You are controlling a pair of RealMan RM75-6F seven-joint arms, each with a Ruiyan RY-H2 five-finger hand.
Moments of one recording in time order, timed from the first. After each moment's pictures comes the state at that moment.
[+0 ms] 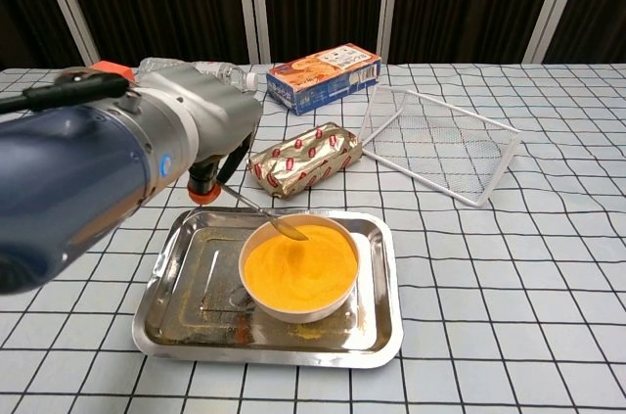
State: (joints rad) left arm -1.10 -1.87 -0.31 -1.92 0.34 1.74 1.57; right arm 0.08 -1.02 0.04 -1.78 -1.38 1.32 0.10
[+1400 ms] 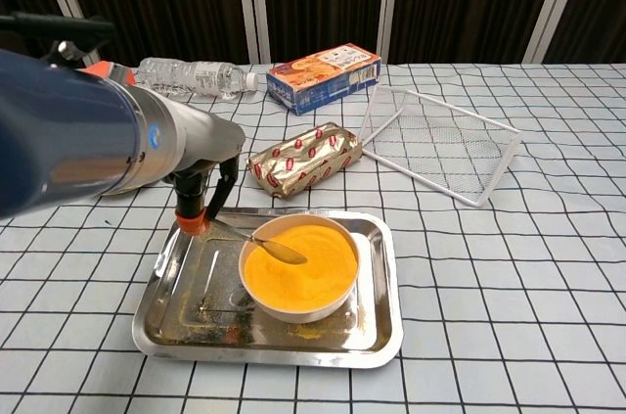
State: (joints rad) left arm -1.11 -1.81 -0.50 -1.99 0.00 1.69 1.54; right arm 0.08 -1.02 0.04 -1.78 -1.37 1.33 0.09
